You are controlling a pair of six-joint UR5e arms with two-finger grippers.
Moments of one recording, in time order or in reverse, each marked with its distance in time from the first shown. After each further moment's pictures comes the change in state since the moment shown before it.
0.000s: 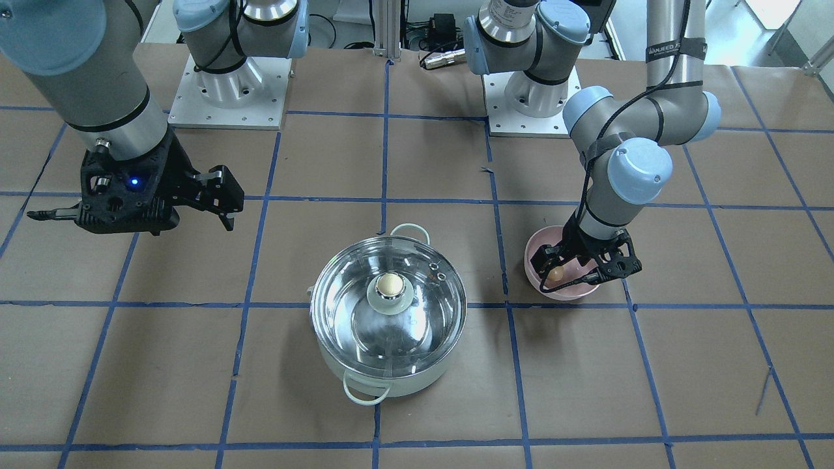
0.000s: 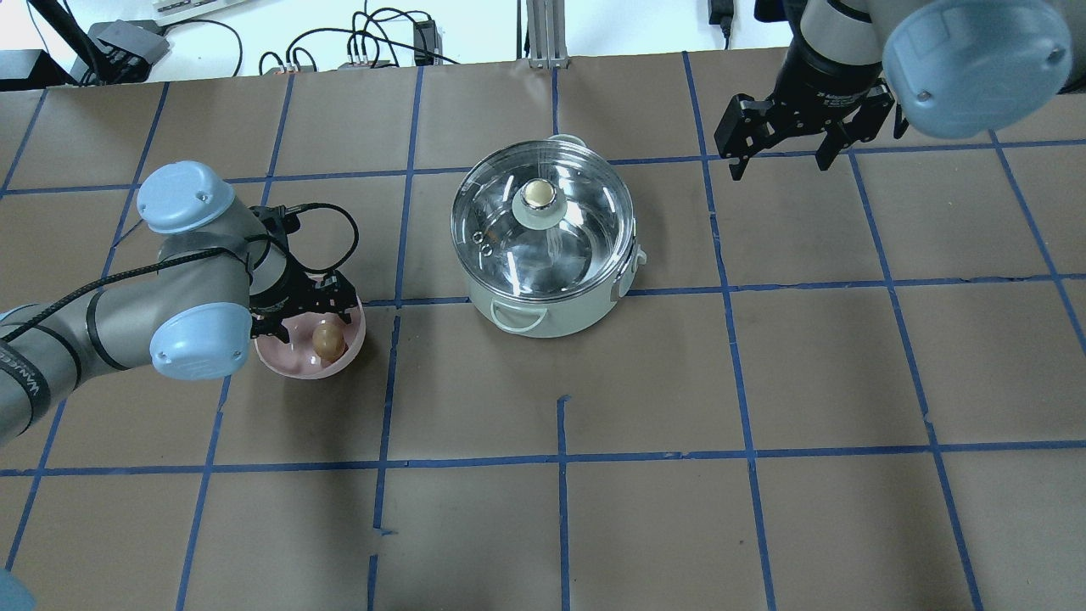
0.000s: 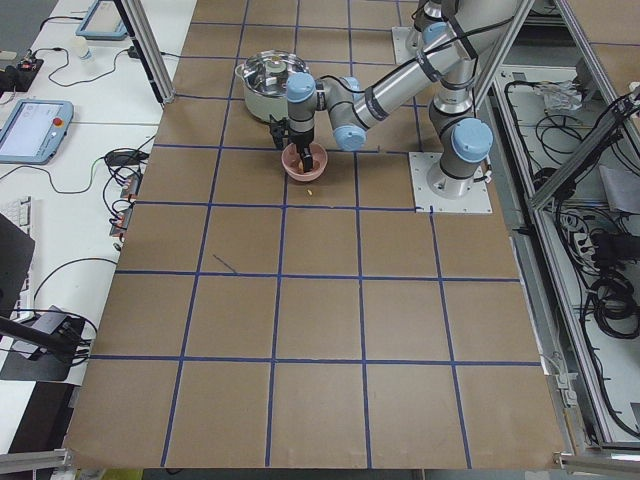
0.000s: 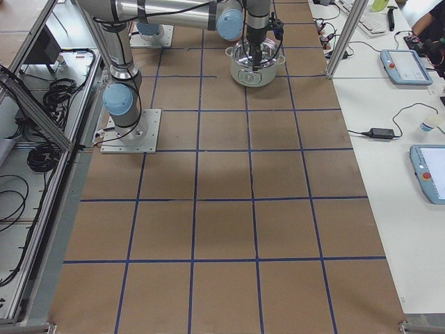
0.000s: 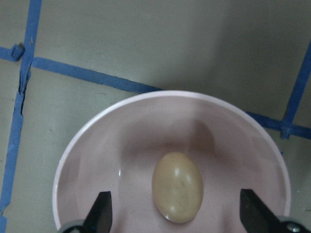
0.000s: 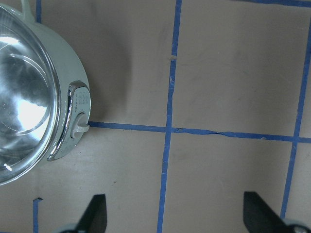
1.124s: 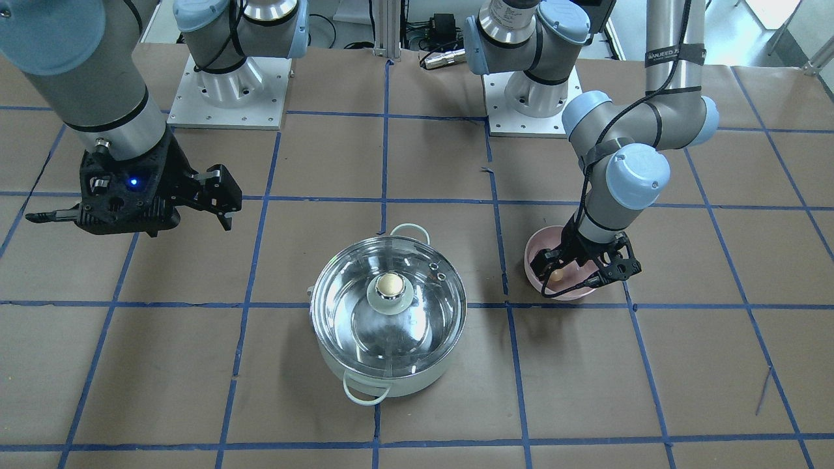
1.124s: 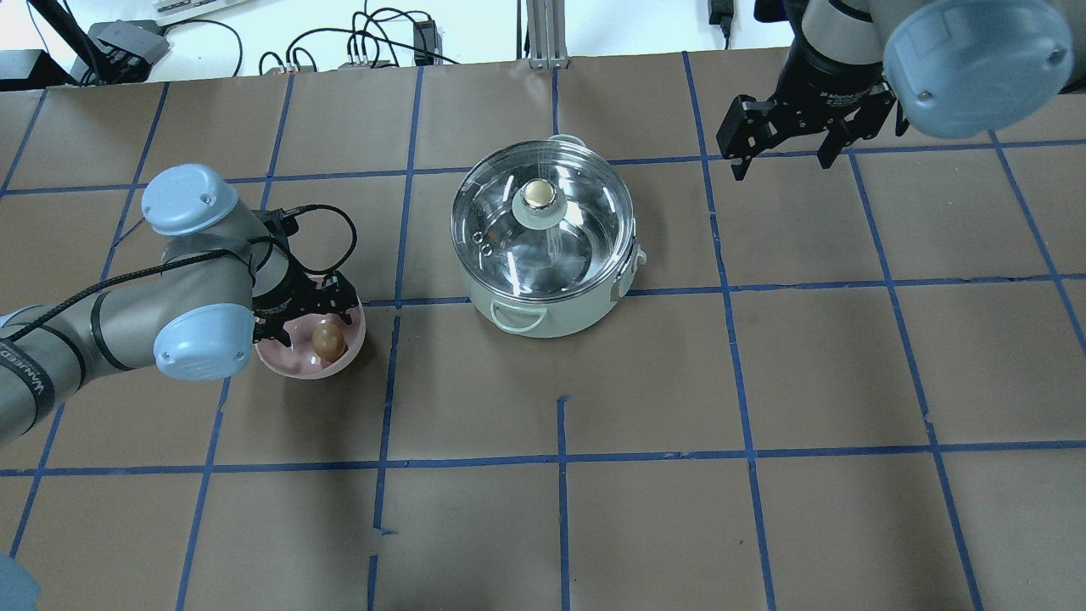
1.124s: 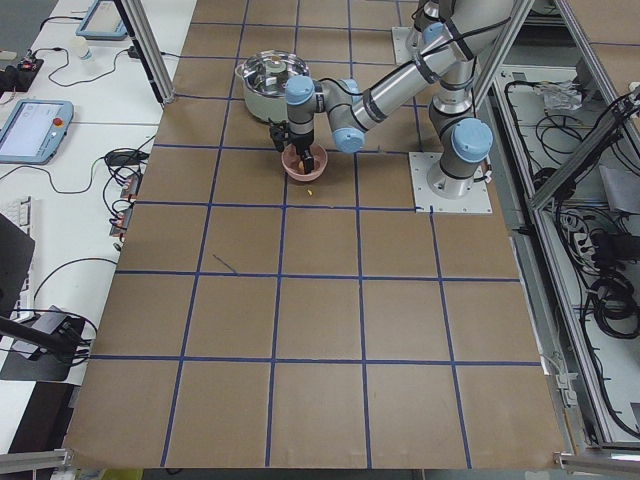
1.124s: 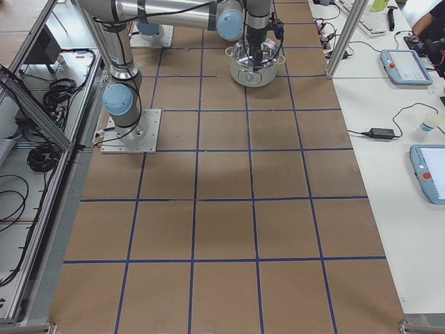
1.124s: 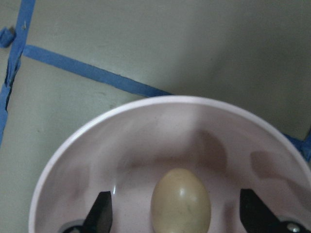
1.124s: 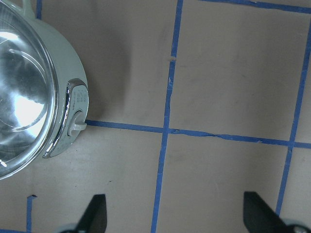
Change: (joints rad) left arm 0.000 -0.024 0.000 0.012 0.001 -0.053; right arm -0.001 0.000 0.000 -0.002 -0.007 -0.035
